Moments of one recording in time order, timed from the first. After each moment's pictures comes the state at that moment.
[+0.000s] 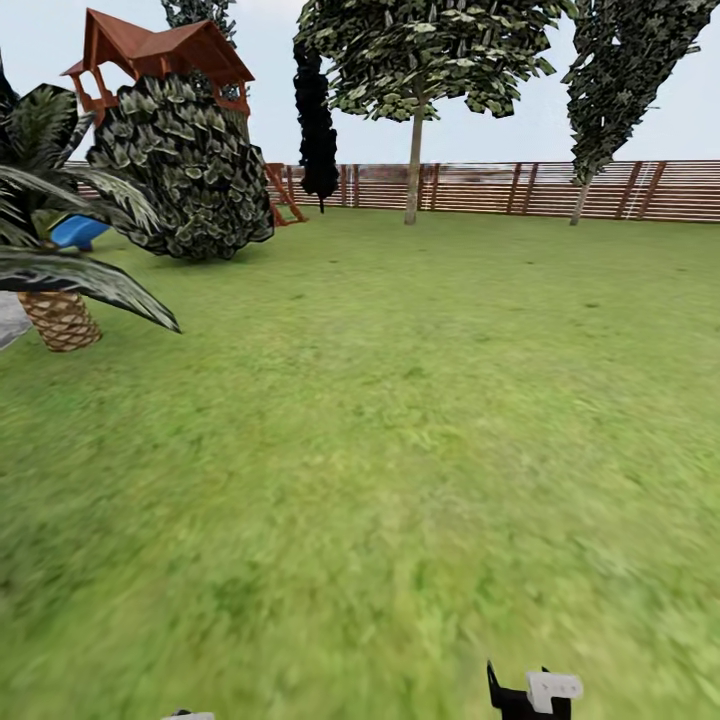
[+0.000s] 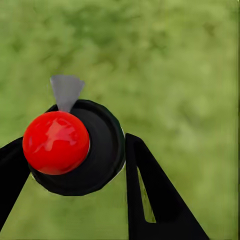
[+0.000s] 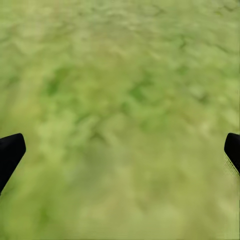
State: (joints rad) left arm -0.33 0.08 0.73 -0.05 -0.59 -0.55 -0.12; right arm -0.38 -0.04 -0.57 -0.09 0.51 -0.69 0.00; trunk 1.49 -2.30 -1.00
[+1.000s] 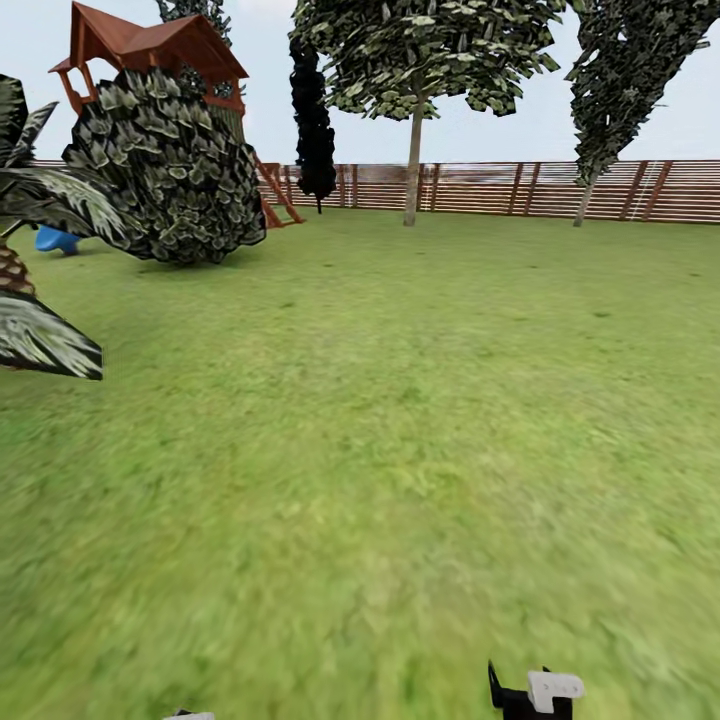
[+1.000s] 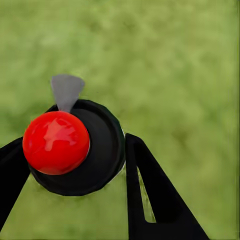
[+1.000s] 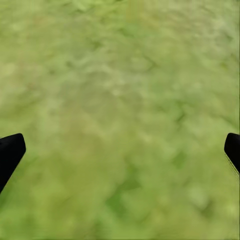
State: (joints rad) left arm -0.33 0.08 0.73 -0.05 -0.59 -0.55 -0.12; right arm -0.38 -0.04 -0.57 -0.09 0.51 -0.69 0.00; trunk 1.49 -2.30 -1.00
